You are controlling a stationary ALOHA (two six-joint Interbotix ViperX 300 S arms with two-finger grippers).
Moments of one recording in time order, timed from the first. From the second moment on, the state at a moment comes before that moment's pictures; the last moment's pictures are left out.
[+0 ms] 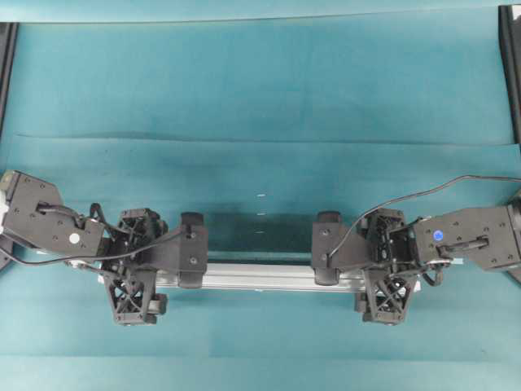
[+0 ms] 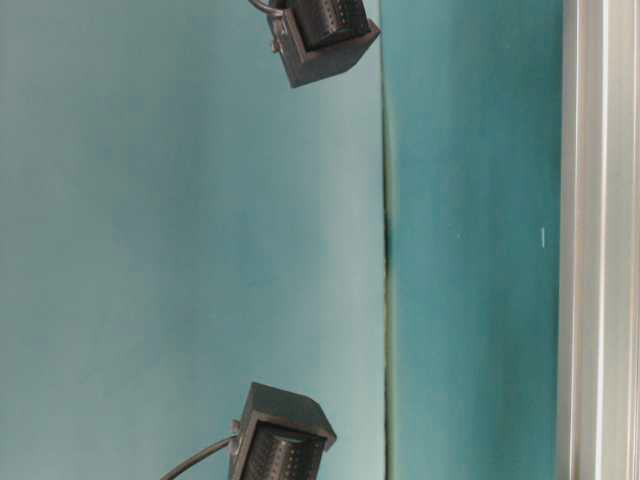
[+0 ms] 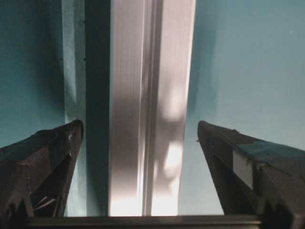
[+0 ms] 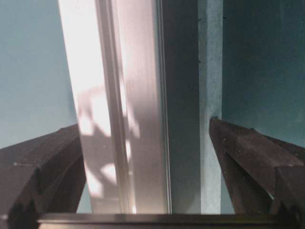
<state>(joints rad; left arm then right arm) -0.18 0.01 0.74 0.02 0.45 -0.23 0.17 0.03 0.78 0.09 0.51 0.17</state>
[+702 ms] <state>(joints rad) -0.18 0.00 0.77 0.02 0.40 -0.24 0.18 0.03 0.77 0.10 0.51 0.17</state>
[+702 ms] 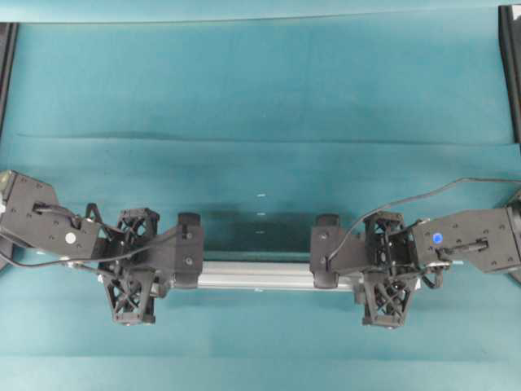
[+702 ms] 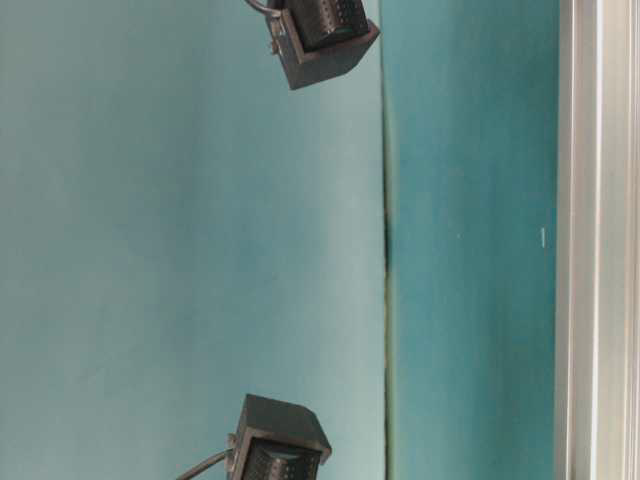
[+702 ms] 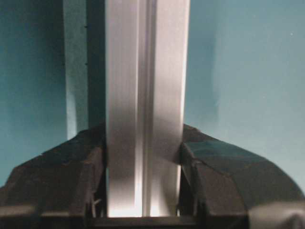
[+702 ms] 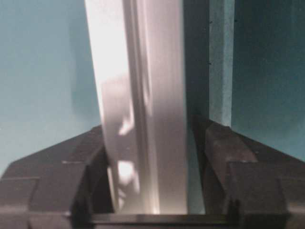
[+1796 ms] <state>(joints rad) -0.18 -0.13 0.64 0.02 0.68 -0.22 0.16 -0.09 0.67 0.17 0.76 0.18</state>
